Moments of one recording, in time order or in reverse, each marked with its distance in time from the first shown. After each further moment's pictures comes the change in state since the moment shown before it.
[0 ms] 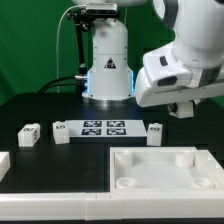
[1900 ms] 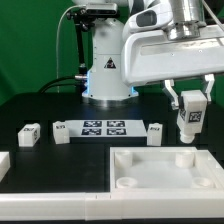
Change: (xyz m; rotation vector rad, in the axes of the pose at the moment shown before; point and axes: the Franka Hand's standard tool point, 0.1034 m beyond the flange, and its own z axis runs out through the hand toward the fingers) arm 0.091 0.032 -0.121 -0.047 0.999 -0.065
